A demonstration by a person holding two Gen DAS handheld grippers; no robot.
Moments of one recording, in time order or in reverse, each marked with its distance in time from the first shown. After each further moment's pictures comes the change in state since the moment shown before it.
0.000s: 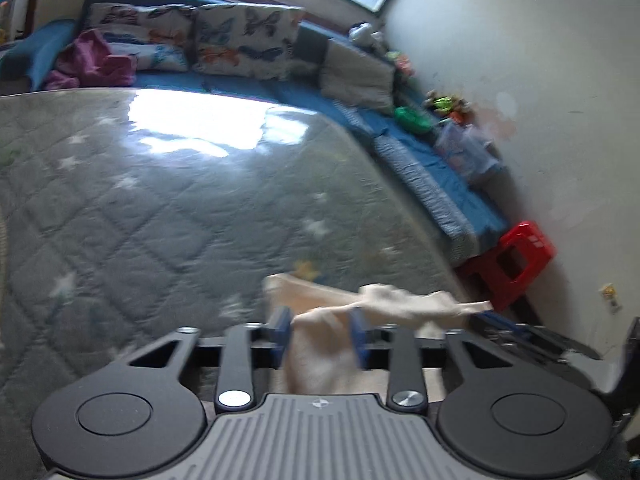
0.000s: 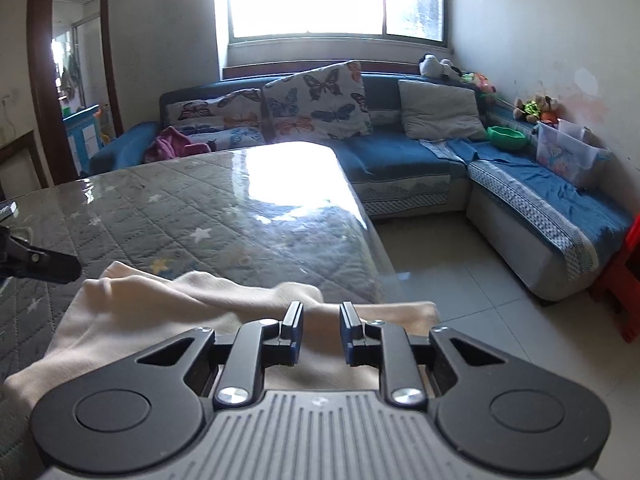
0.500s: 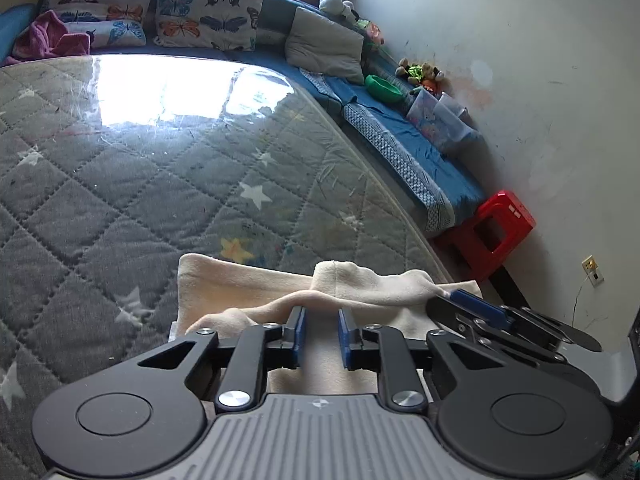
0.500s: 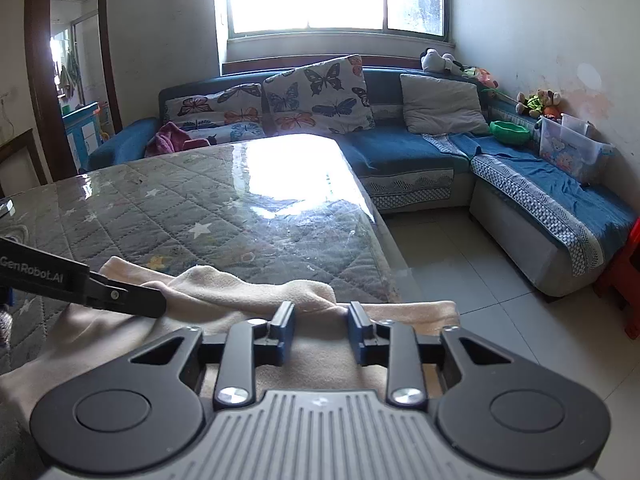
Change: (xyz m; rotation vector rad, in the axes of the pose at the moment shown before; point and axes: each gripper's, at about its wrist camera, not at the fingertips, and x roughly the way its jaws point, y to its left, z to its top) left arm 0.064 -0.018 -0.004 0.031 0.088 -0.044; right arm 0.012 0.004 -0.003 0.006 0.007 0.001
